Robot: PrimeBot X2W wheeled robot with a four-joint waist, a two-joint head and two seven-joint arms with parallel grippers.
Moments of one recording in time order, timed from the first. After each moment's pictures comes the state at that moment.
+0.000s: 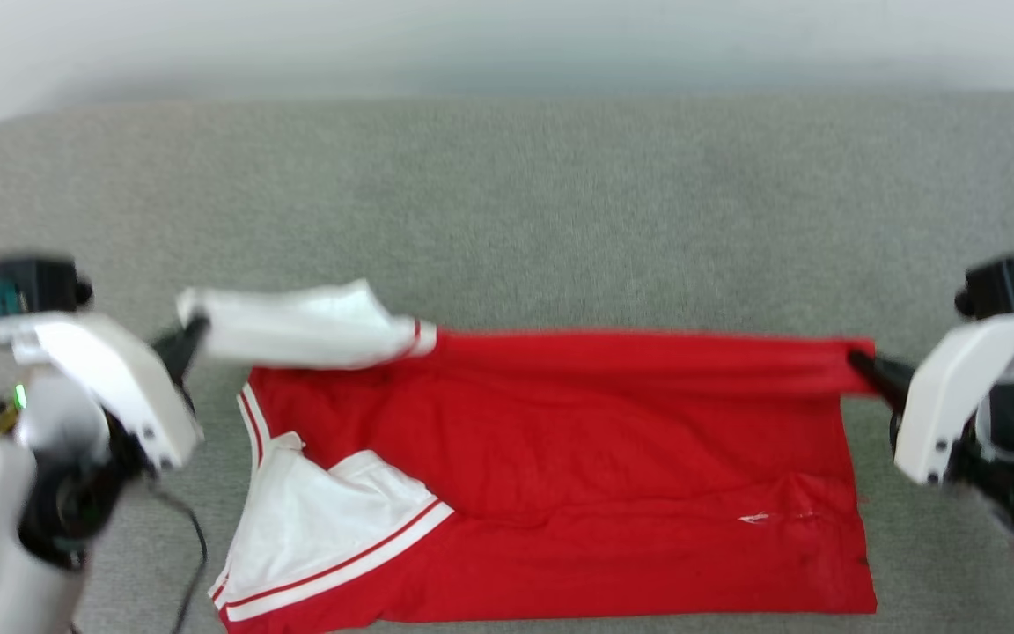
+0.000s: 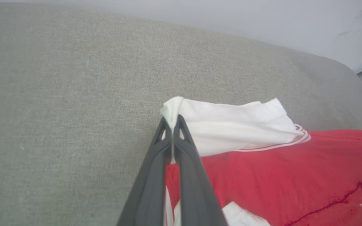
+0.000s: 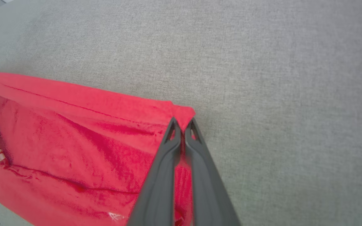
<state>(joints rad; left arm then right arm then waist) -0.46 0.59 -0.27 0.18 -0.92 0.04 0.45 -0.43 -0.36 0.12 0.25 0.59 0.13 0.66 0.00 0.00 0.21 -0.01</state>
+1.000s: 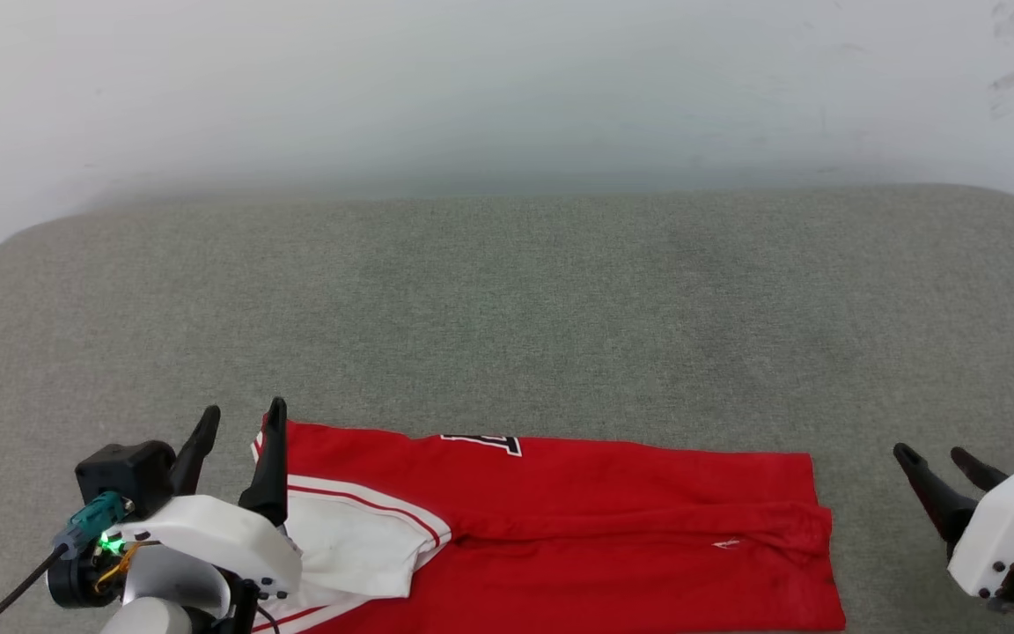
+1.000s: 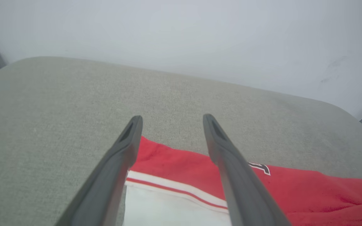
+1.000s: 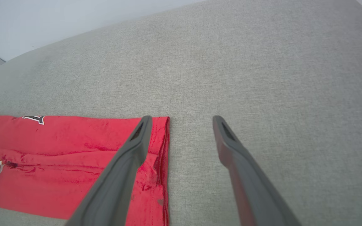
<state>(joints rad) -0.09 0.42 -0.31 0.06 -0.71 0.20 -0.04 -0.07 -0.31 -0.05 0.13 0.56 0.13 0.43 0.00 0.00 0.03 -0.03</state>
